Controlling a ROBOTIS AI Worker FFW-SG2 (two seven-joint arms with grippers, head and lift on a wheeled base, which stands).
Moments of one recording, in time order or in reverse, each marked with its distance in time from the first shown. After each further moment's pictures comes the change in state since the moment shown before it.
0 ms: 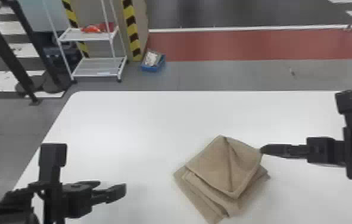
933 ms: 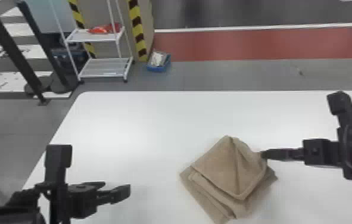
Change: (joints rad) left arm 0.007 0.000 0.017 0.002 0.005 -0.005 -0.004; right arm -0.017 0.018 0.058 0.045 0.052 0.000 0.000
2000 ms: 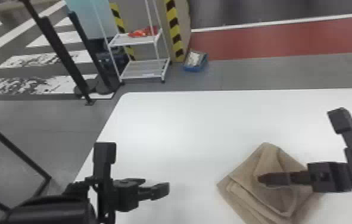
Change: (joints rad) left arm 0.003 0.000 0.010 -0.001 0.005 -0.001 -0.001; right arm 0.087 0.032 0.172 -0.035 -0.189 -0.029 0.000
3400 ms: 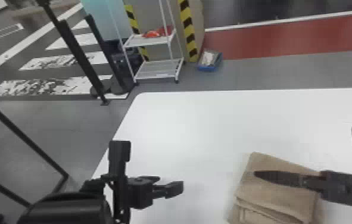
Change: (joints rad) left arm -0.001 0.000 0.007 -0.005 0.013 -0.006 -0.002; right arm 0.062 0.000 -0.140 0.173 -0.557 -0.303 -0.003
